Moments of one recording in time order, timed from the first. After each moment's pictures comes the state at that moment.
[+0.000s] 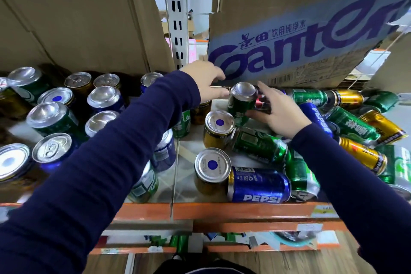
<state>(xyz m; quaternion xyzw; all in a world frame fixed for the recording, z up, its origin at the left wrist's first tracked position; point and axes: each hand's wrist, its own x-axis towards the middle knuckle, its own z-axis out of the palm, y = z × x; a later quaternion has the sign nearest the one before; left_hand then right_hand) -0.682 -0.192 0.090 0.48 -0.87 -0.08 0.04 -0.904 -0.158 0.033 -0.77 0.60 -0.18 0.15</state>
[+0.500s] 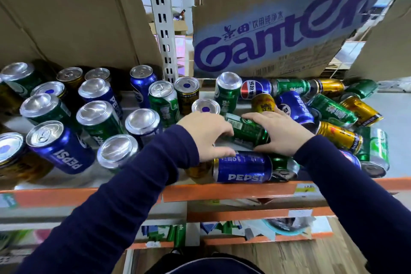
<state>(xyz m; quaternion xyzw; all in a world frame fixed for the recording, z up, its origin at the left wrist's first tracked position) -0.713 -0.081 0.047 0.38 -0.92 -0.10 0.01 -0.949 -0.103 0.007 -0.85 0.52 0.02 0.08</state>
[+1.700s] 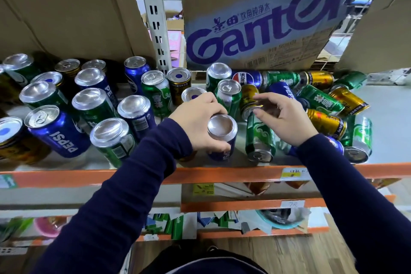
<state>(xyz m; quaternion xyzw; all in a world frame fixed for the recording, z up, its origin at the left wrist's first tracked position) -0.729 -0.055 0.044 0.46 -0.86 -0.15 0.16 -0.962 -0.064 0.023 -0.73 0.57 -0.32 0.19</state>
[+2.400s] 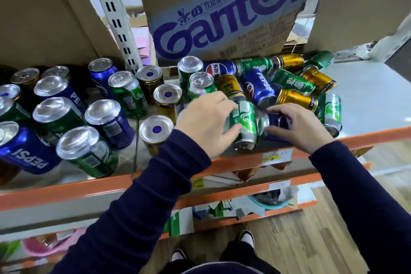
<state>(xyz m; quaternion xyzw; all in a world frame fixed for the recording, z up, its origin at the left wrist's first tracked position) -0.794 -0.029 0.044 0.40 -0.87 -0.03 0.28 -1.038 -0.022 0.002 -0.73 0.65 -0.18 0.12</state>
